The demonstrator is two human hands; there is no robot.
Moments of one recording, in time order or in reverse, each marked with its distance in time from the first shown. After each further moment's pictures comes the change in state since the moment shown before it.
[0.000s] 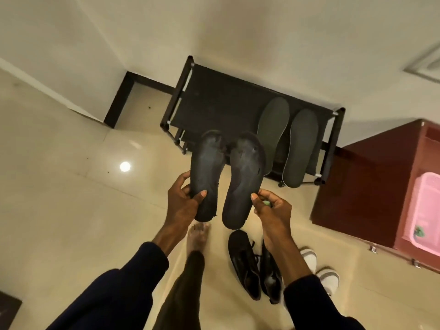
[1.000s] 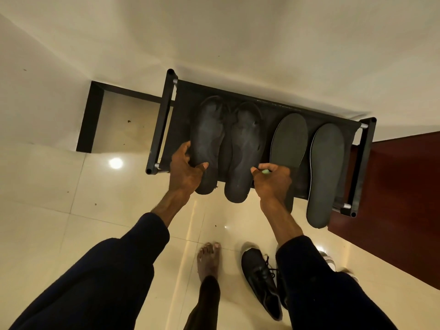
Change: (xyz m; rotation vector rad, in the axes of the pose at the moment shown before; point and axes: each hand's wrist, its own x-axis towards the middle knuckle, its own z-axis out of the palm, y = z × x) left_hand 0.242 0.073 0.028 0.387 -0.067 0.103; right_hand 0.183 -0.073 0.120 -0.333 0.340 -0.046
